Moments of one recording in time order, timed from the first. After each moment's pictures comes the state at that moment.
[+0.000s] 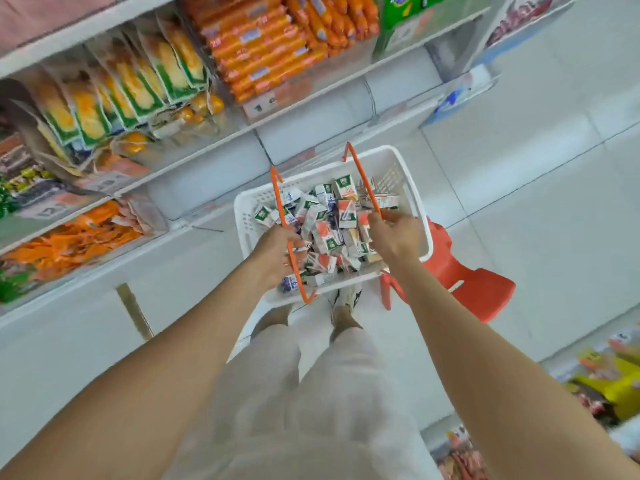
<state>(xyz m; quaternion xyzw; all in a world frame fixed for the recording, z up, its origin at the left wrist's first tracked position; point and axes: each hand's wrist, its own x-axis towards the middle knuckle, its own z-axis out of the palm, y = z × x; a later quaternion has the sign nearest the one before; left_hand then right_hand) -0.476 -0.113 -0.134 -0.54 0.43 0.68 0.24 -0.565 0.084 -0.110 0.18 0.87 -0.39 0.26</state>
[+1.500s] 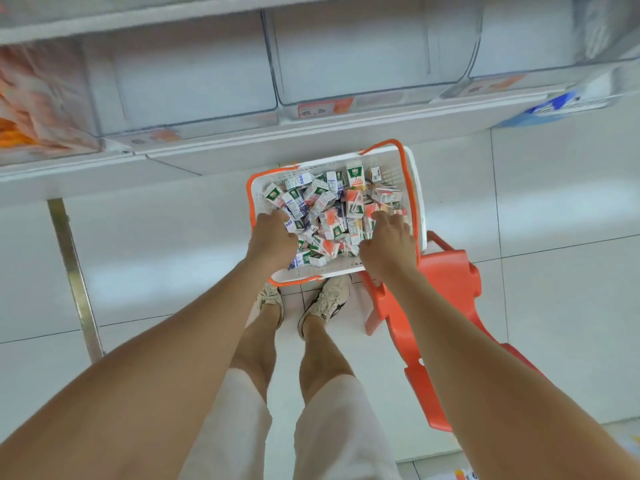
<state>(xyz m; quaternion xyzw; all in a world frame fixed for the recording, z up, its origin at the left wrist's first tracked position) -0.489 -0.091 -0.388 -0.48 0.73 0.41 0.27 -0.618 0.085 -0.379 -0.16 0.91 -0.03 0.38</state>
